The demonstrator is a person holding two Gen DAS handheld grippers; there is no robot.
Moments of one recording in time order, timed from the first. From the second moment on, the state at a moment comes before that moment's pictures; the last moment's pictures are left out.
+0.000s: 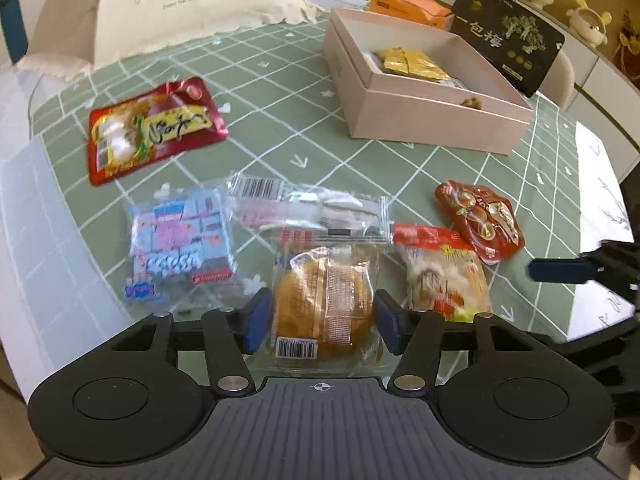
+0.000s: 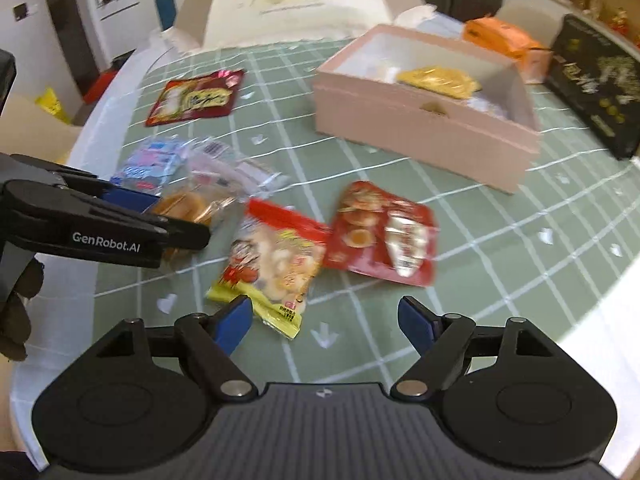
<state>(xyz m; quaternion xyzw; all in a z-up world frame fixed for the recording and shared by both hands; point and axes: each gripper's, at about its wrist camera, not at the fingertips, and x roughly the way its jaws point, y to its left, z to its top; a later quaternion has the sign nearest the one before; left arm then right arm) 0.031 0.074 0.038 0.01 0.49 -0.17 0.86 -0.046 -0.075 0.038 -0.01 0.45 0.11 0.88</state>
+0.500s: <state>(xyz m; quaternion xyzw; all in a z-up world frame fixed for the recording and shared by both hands) 0.013 0.105 0.038 0.00 0.49 -0.16 0.86 -0.029 -0.065 0.031 0.00 0.47 0.08 0.88</state>
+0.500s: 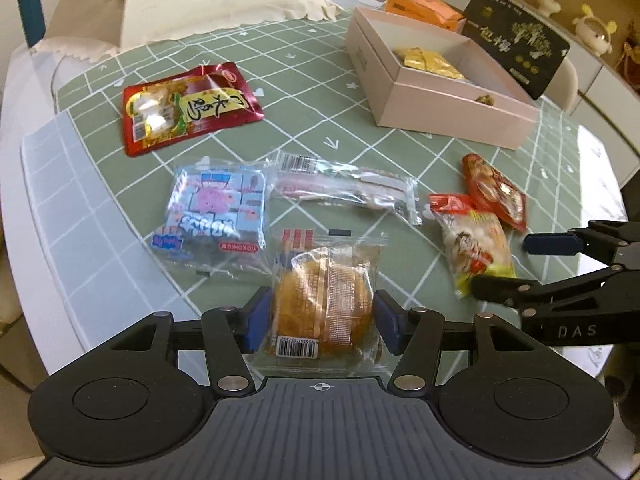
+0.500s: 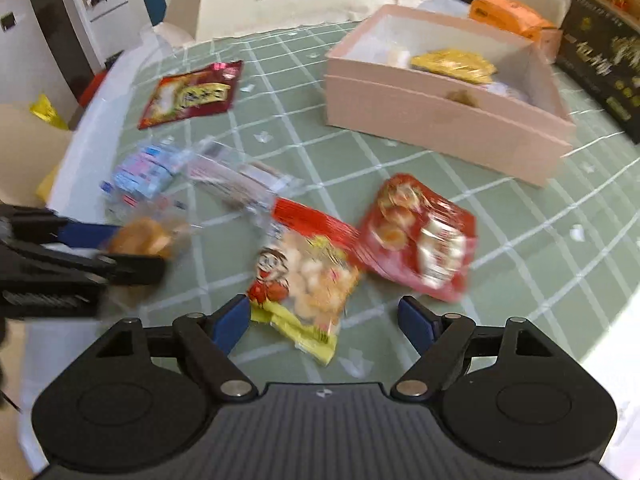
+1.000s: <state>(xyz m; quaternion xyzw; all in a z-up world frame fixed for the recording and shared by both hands) 0.007 0.092 0.035 0.01 0.47 -0.18 0.86 -0.001 -0.040 0.034 -0.03 0.46 0.07 0.89</state>
